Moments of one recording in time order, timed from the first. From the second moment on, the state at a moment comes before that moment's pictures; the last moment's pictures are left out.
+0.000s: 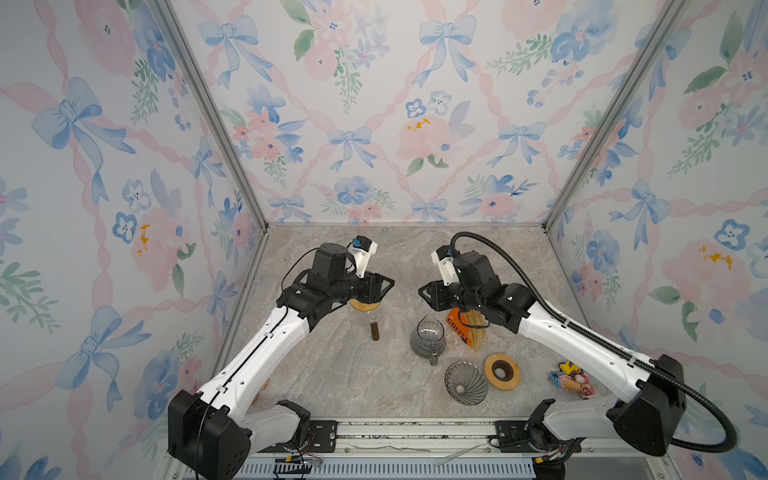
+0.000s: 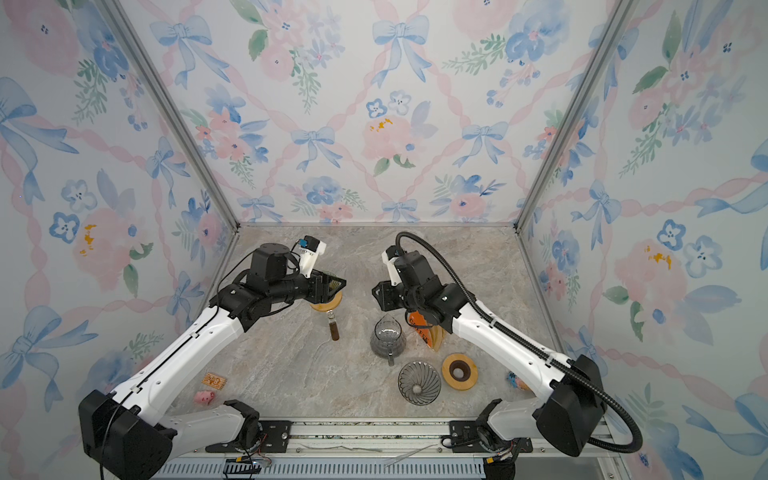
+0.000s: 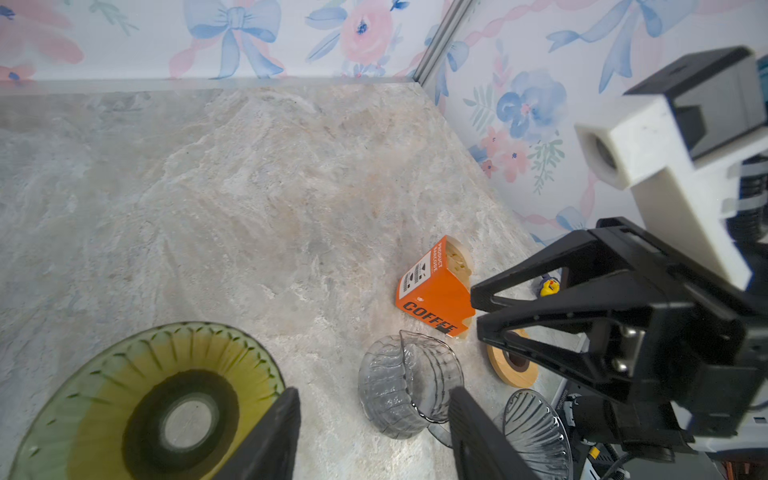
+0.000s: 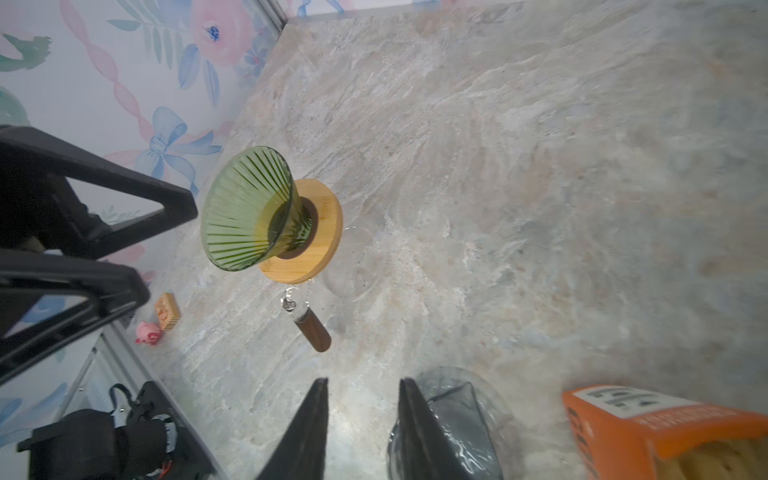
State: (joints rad) left arm -0.46 1.22 1.10 -0.43 0.42 -0.24; right arm 0.73 1.31 1.13 -0.49 -0.05 0.43
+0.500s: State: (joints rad) left arm -0.57 1.27 1.12 -0.33 0.46 -0.17; right arm 0.66 1.13 1.03 -0.66 0.14 0.32
